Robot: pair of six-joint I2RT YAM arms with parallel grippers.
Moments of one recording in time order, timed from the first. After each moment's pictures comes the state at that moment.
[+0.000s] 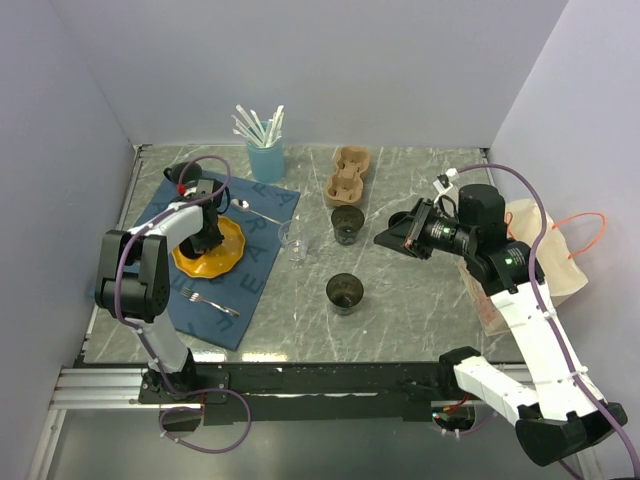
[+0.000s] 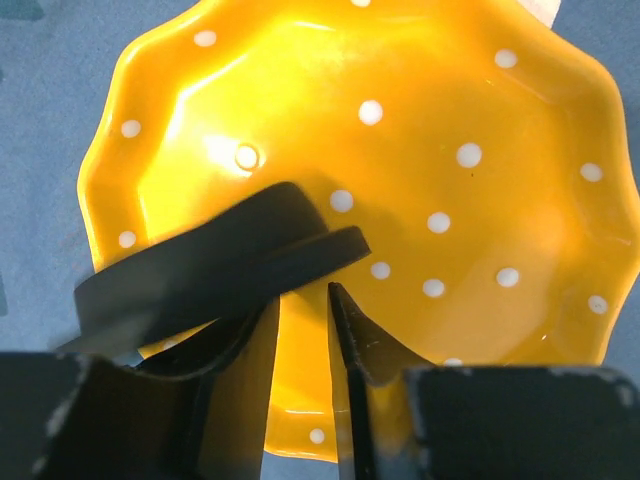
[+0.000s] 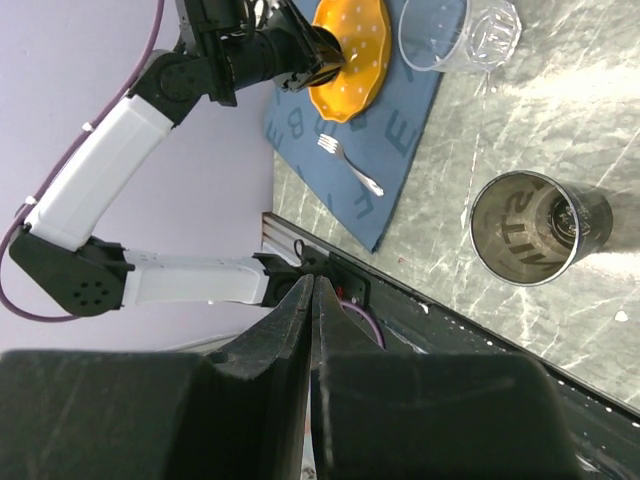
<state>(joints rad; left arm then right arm) -0.14 1.76 1.15 -0.60 -0.39 -0.56 0.29 0.93 1.15 -0.72 -0.55 0.88</state>
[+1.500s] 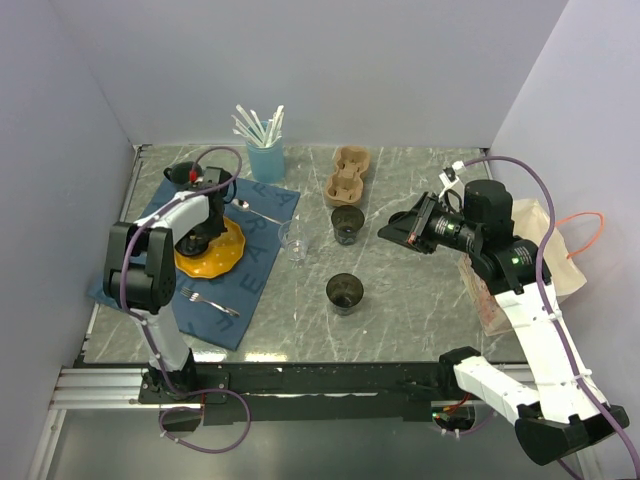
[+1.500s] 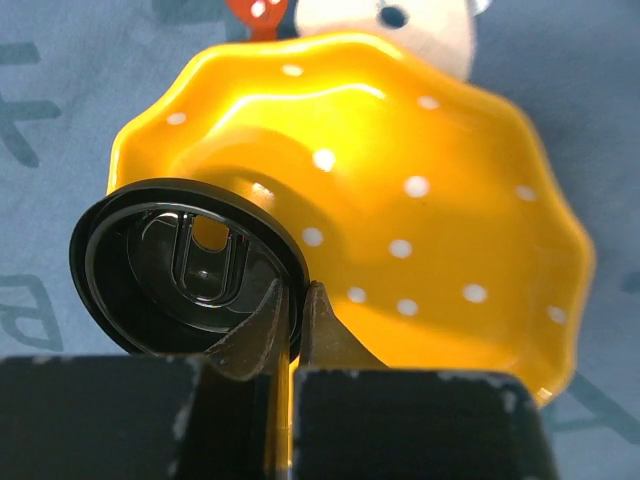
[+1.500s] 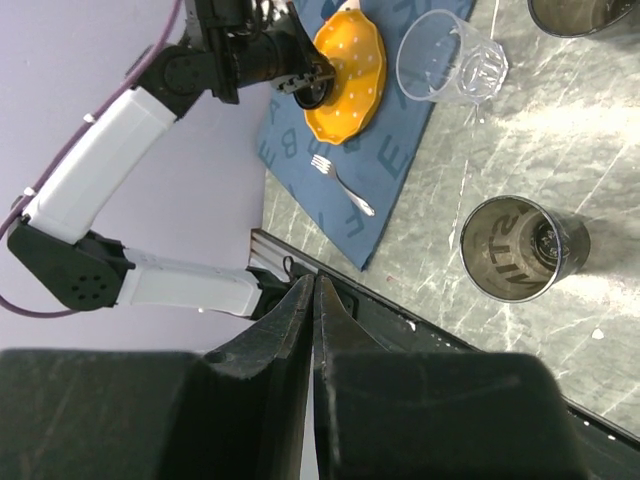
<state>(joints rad) -0.17 1.84 1.27 -0.65 -0.43 -0.42 0.28 0.94 1.21 -0.75 -0.51 0.84</state>
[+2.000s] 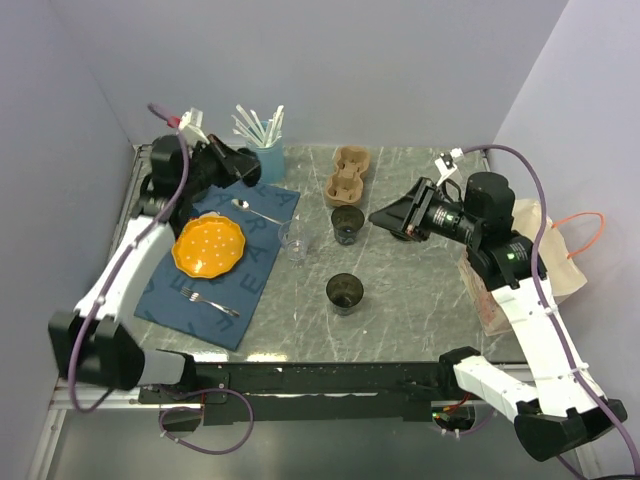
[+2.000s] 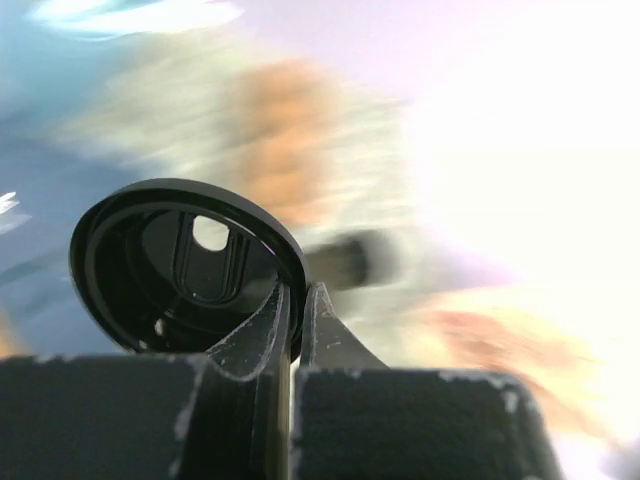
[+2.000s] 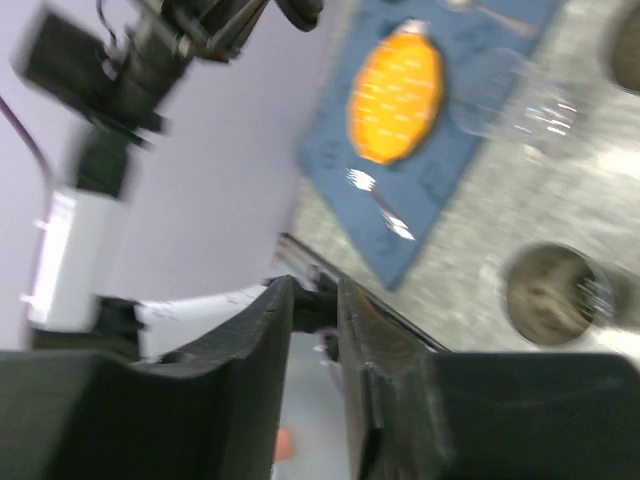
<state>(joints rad) -0.18 1.40 1.31 -0.27 0.33 -0.69 0.28 0.96 1.22 -0.62 -0.58 0.84</state>
